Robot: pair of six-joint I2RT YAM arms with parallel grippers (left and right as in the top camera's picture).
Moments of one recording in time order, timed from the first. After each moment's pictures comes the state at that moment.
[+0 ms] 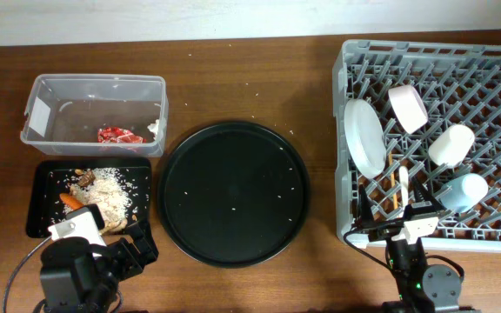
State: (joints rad) left arm 0.07 0.48 0.82 -1.08 0.05 -0.37; right arm 0.03 0.01 0.05 0.05 -0.07 -0.05
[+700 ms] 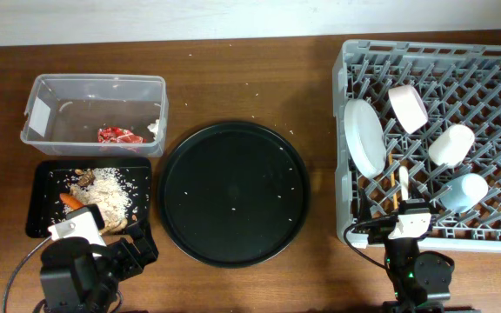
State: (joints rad) left arm 0.07 0.48 0.82 -1.08 0.05 -0.37; right arm 0.01 0.01 0.01 -0.08 -0.01 -0.07
